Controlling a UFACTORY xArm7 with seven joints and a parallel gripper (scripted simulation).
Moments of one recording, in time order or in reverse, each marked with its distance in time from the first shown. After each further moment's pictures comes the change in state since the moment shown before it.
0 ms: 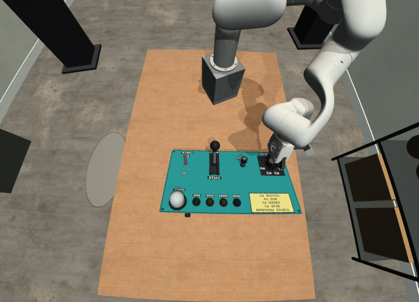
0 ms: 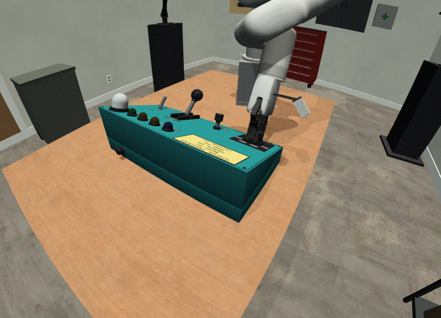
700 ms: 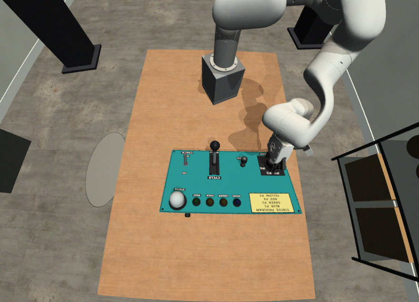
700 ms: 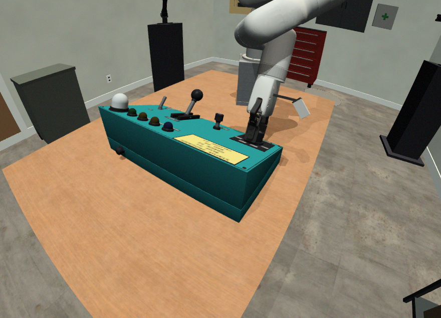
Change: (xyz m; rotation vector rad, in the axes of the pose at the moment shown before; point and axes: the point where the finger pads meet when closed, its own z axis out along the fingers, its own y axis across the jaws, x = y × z) arm -0.001 -0.001 0.002 0.000 -0.003 -0.004
